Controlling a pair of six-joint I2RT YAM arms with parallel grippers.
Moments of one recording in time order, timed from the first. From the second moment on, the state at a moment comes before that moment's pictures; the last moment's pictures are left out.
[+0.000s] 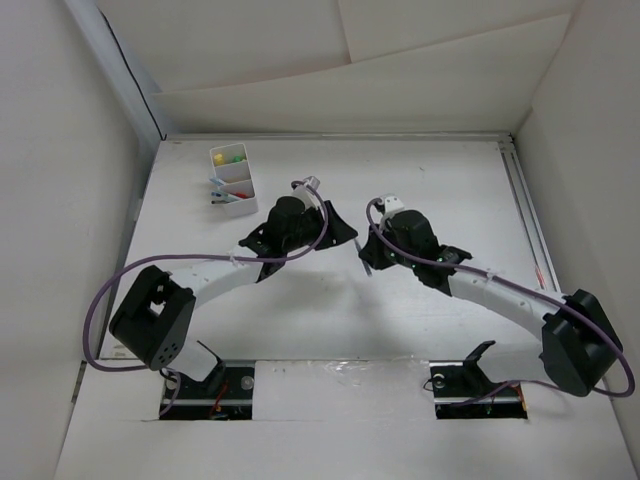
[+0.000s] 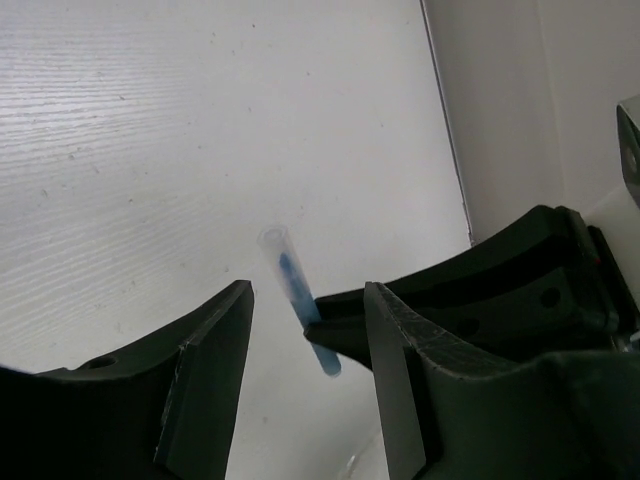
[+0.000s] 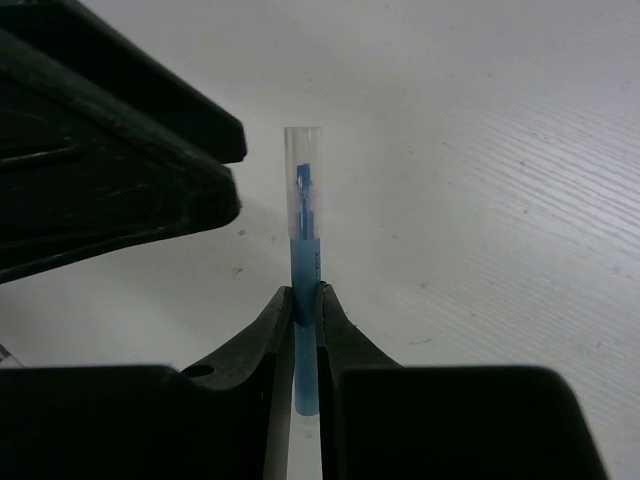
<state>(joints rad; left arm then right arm) -0.66 1.47 0.83 0.26 0.25 -0.83 0.66 1.29 0.77 -0.06 -0.05 0.35</state>
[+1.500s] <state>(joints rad) -0.58 1.53 0.90 0.16 0.09 -0.85 0.75 1.21 0.80 0.01 0.03 0.35</state>
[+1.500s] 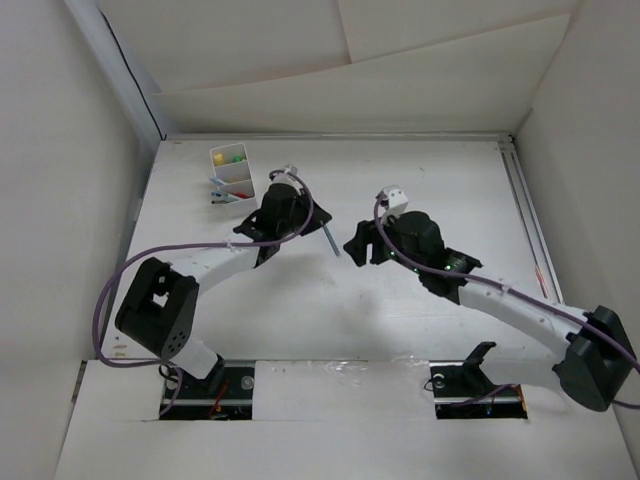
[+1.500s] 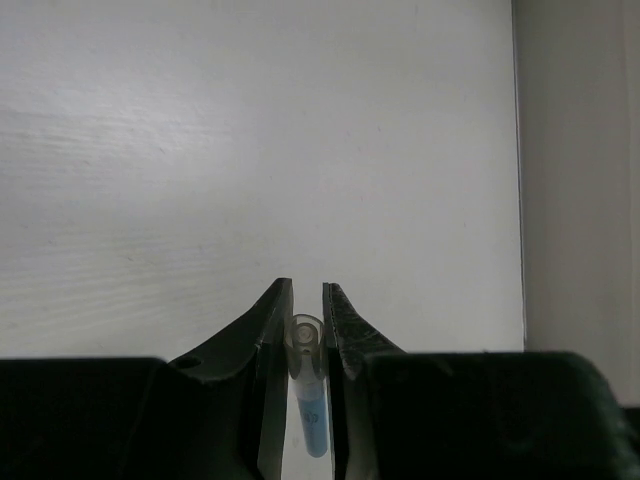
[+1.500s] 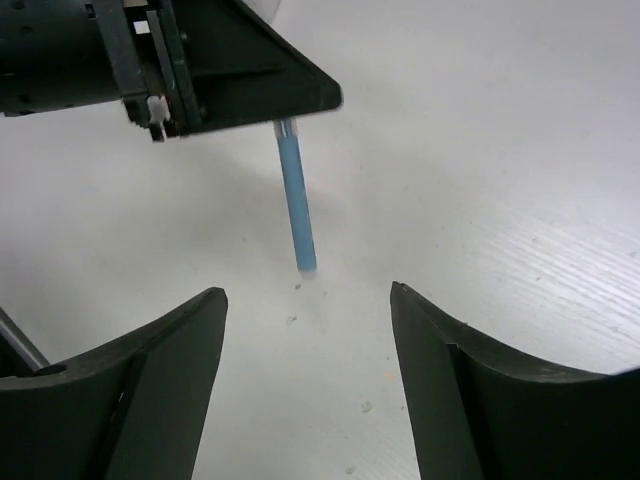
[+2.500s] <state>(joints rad) -0.21 1.85 1.60 -0.20 -0.82 -0.64 0.57 1.01 0.67 0.02 0.20 0.44</state>
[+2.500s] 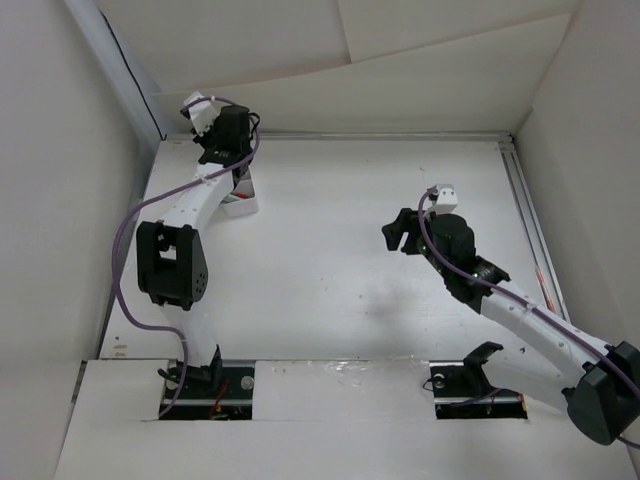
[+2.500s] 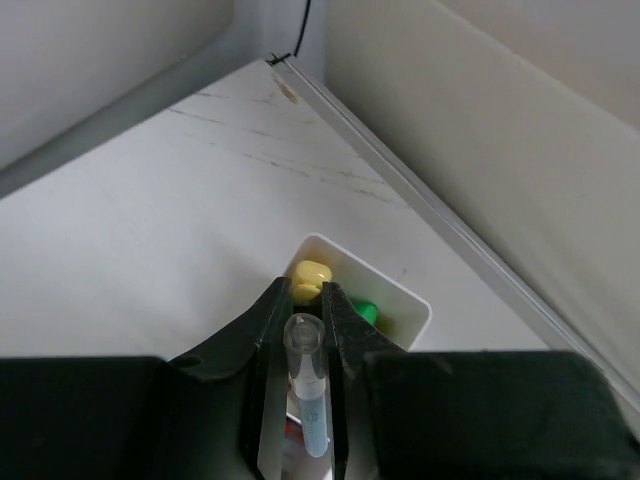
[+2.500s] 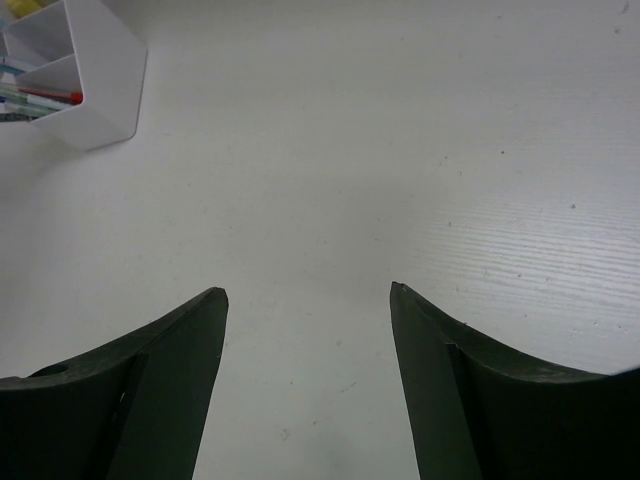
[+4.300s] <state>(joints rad) -0.26 1.54 1.39 -0.01 -0.70 -0.61 0.55 0.97 0.65 0.03 0.19 0.45</state>
